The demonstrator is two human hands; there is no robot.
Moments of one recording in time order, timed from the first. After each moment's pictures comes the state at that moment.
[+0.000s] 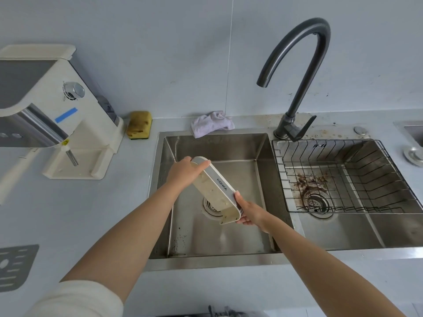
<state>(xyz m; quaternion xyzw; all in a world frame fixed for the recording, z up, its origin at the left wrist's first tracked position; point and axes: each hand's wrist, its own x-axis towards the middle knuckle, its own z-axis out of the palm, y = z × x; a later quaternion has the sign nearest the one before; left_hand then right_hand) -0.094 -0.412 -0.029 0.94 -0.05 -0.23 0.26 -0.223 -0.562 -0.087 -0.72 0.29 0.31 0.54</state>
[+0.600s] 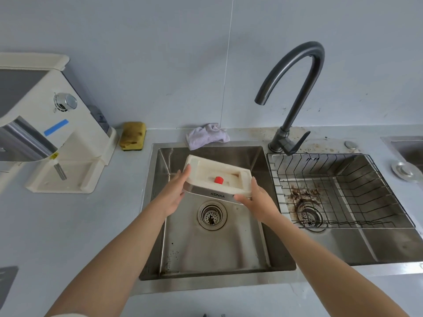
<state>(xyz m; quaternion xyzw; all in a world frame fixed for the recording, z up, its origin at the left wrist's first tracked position) -0.087 -0.392 -0.053 0.63 0.07 -0.37 0.68 -0.193 -0.599 -0.064 -0.90 0.20 0.11 0.37</state>
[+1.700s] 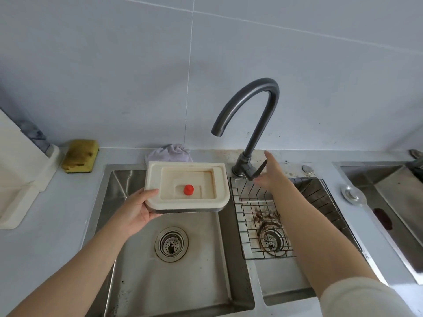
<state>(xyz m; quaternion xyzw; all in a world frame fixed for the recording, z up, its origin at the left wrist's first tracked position) -0.066 -0.431 -0.038 0.47 0.07 -0.38 0.79 -0.115 -0.735 0.024 -0.29 0.45 -0.10 0.84</state>
